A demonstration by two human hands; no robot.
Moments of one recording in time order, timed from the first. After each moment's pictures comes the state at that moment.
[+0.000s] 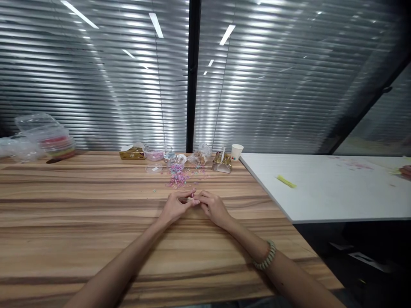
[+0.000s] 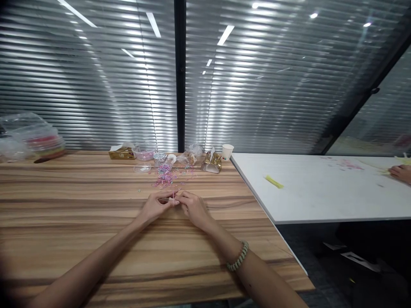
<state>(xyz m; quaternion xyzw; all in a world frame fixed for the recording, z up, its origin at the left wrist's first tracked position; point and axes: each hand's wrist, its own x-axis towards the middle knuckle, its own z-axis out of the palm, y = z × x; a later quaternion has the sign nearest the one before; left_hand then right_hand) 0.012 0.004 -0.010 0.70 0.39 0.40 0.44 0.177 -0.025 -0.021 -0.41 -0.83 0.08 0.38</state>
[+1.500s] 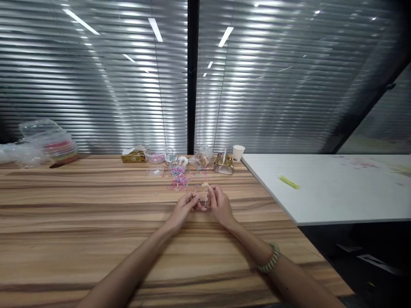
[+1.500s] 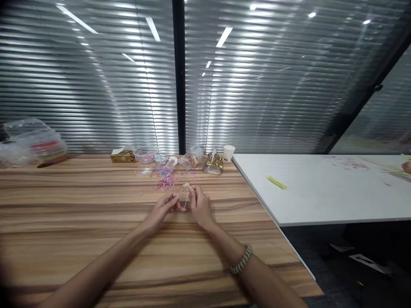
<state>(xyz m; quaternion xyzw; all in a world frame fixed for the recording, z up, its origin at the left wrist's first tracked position) 0.025 -0.011 0.002 0.61 0.31 0.40 0.60 0.174 -0.020 -0.023 -0.56 -0.66 0.09 0.50</state>
